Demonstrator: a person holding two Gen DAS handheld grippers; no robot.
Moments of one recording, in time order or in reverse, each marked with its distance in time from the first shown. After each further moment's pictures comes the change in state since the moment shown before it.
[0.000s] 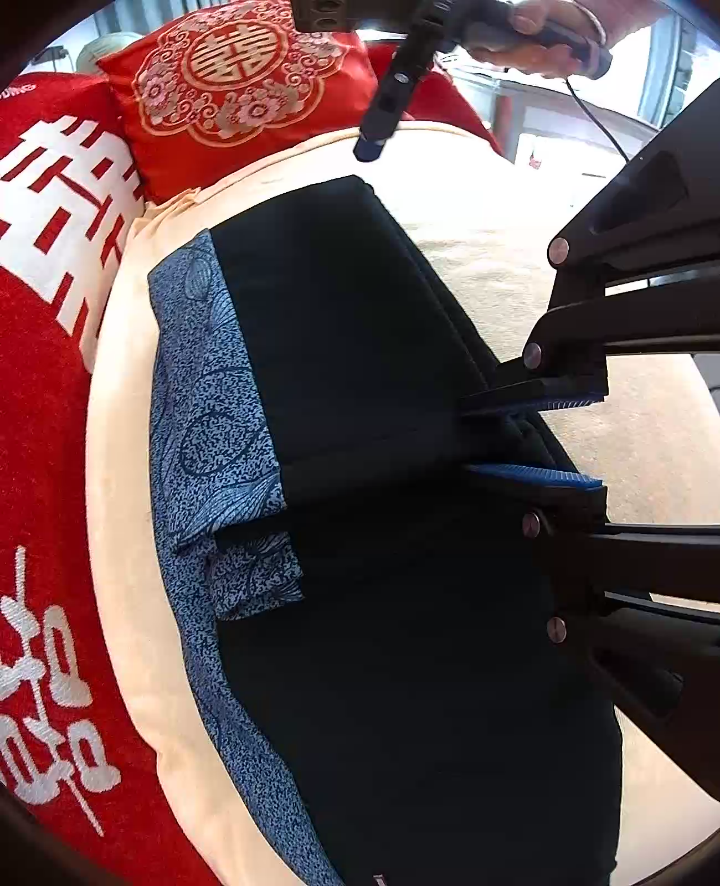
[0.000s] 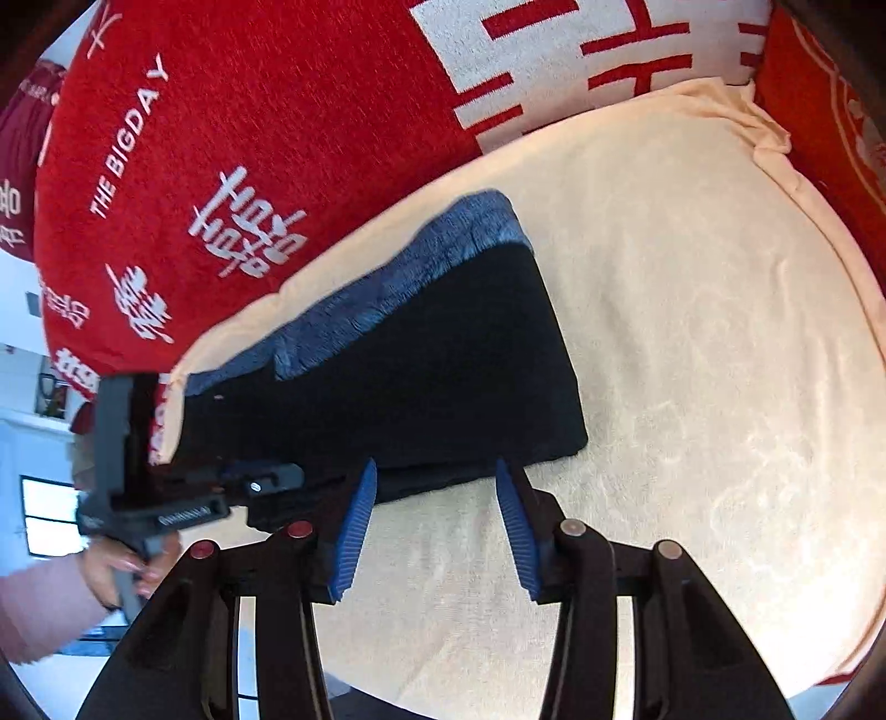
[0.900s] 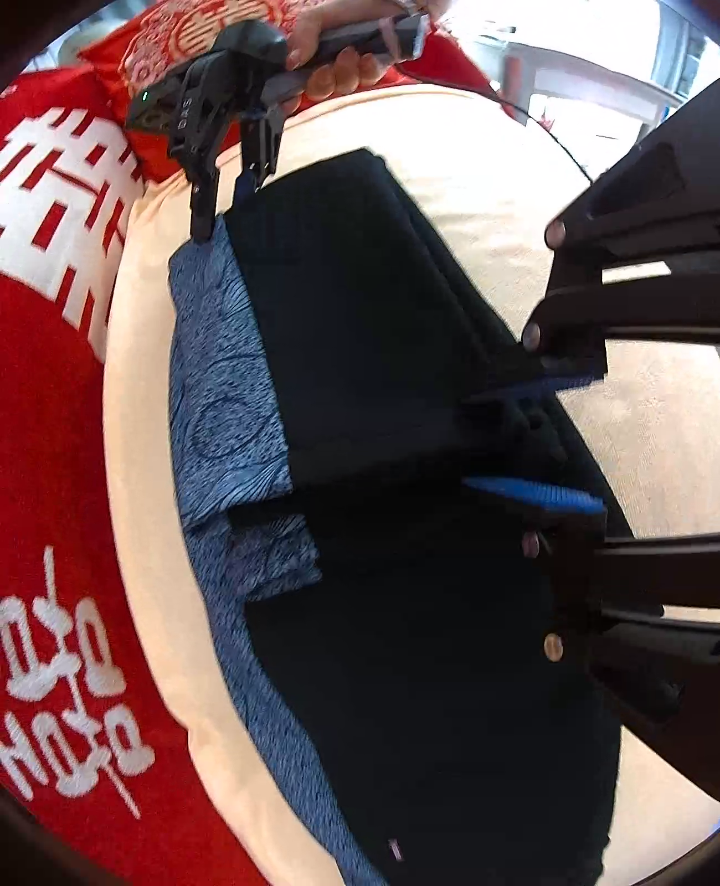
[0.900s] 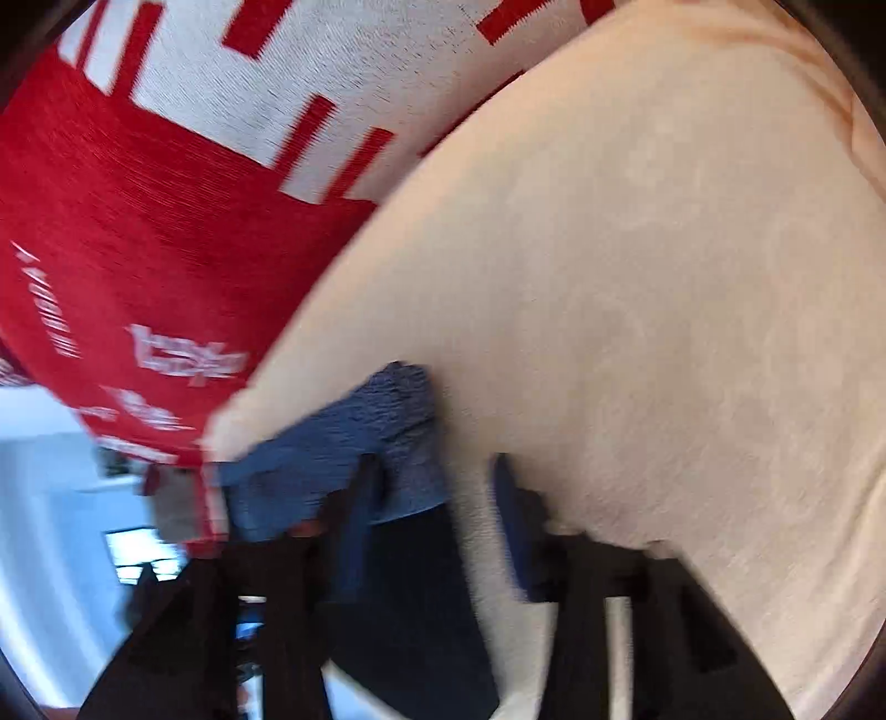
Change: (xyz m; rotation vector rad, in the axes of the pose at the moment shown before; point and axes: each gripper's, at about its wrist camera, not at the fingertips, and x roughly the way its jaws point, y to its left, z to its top) left arm -0.009 -0.006 -0.001 0.022 -0.034 0.135; right arm 0.074 -0.087 0.117 0.218 0.120 0.101
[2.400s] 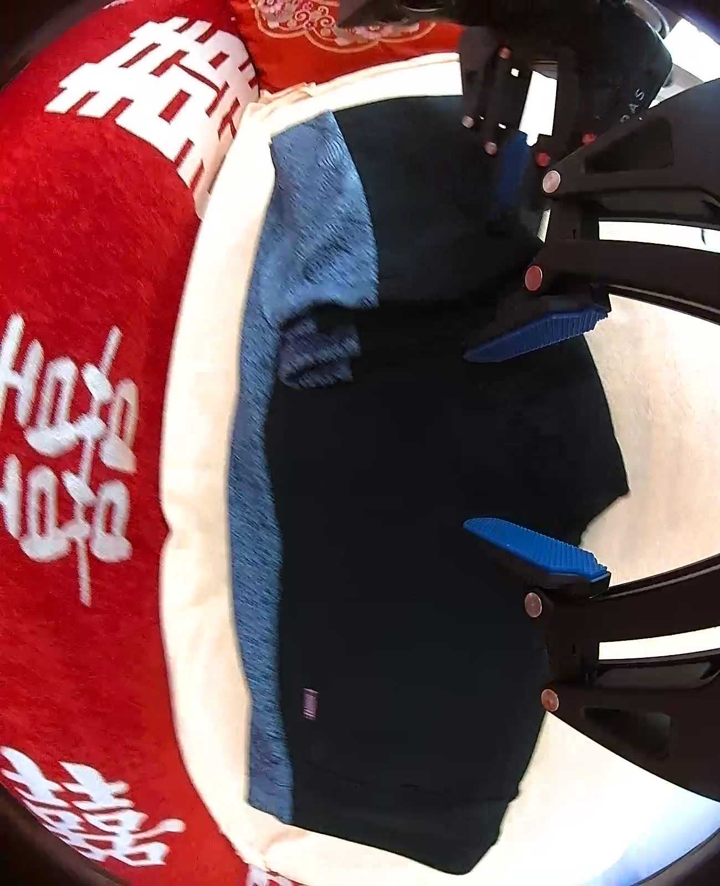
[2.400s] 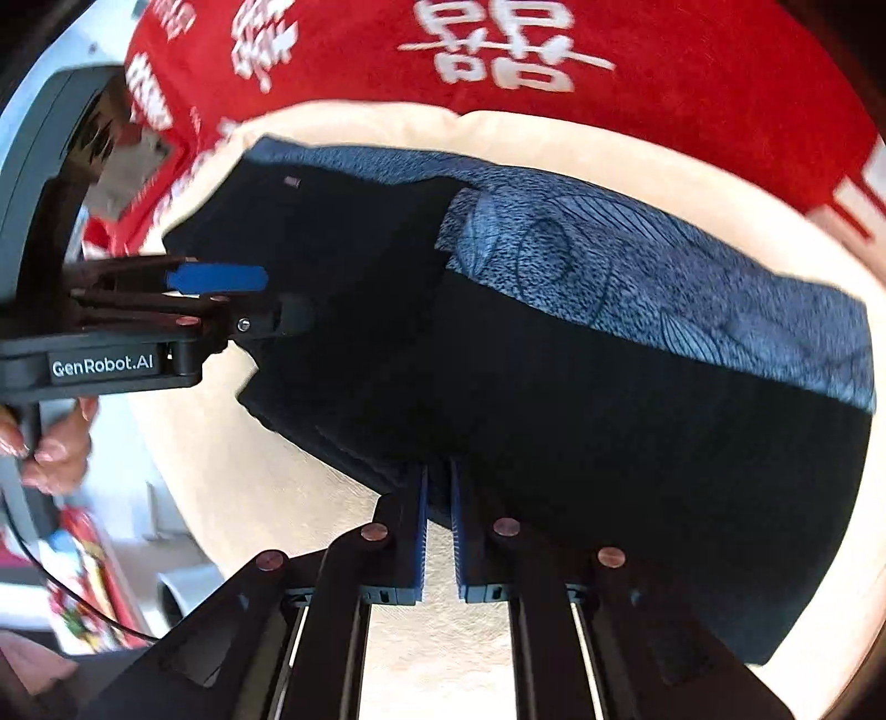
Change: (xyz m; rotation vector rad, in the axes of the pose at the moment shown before) left arm -0.041 0.067 -0.015 -0.243 -0.118 0.142; right arm 0.080 0.168 -0.160 -0.756 0.215 -0.183
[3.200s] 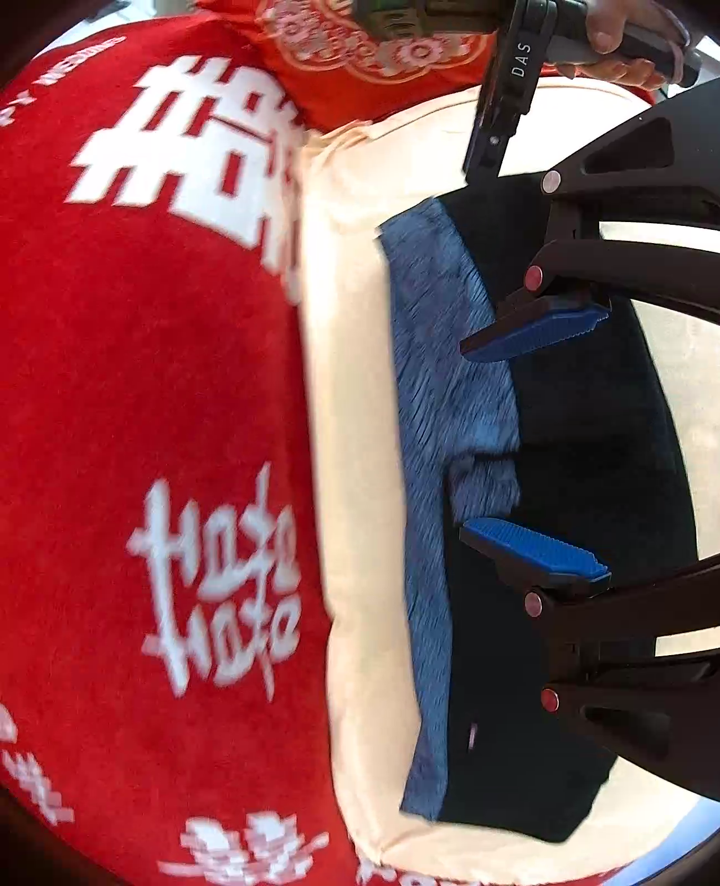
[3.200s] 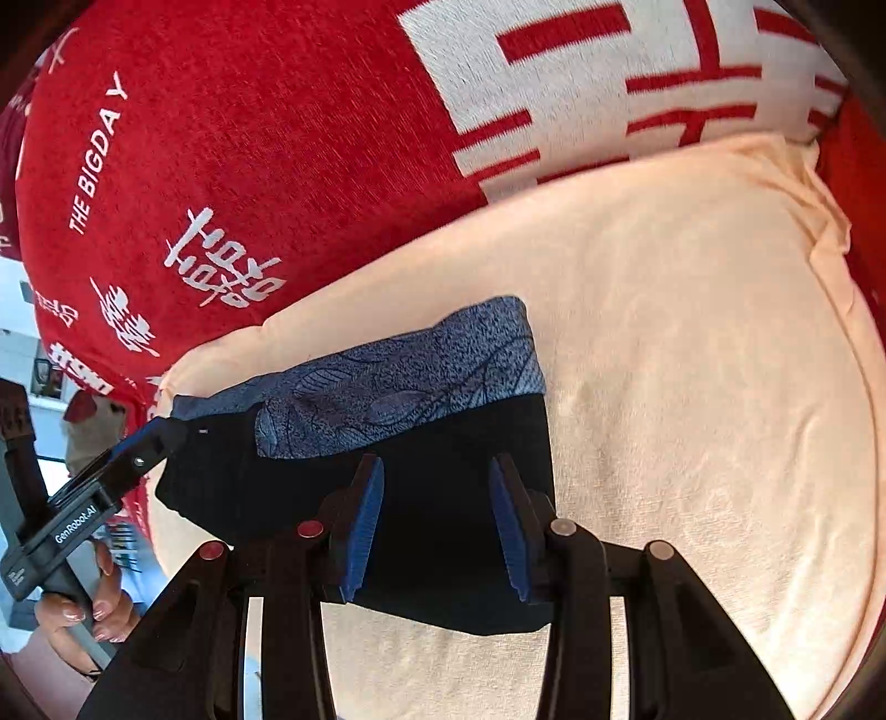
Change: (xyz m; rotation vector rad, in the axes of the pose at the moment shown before) left arm -0.023 -0.097 0.065 0.089 -0.134 0.018; right arm -0.098 -0.147 -0.022 0.518 -0.232 -0.003
